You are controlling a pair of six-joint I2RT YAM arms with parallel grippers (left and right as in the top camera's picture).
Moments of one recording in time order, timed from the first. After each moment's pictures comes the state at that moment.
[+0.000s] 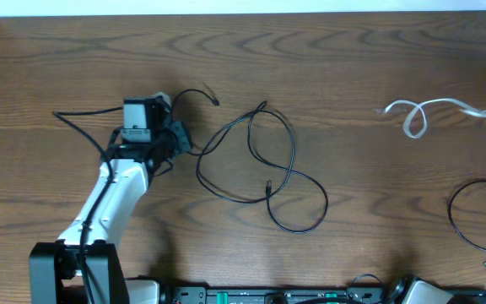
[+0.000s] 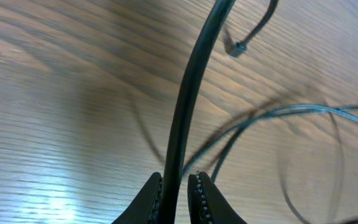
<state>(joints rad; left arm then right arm) -0.04 1.49 0.84 -0.31 0.24 -0.39 -0.49 1.39 1.67 -0.93 -0.49 0.10</state>
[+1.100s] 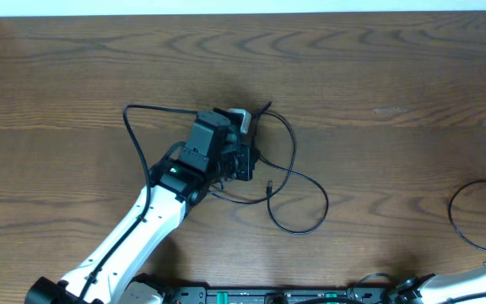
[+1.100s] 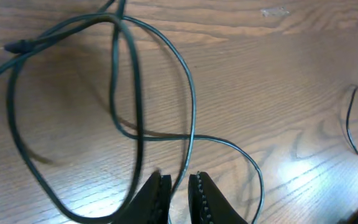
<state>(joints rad) -0.48 1.32 0.84 -0.36 0.32 -0.40 -1.01 1.87 2.13 -1.17 0.00 0.39</state>
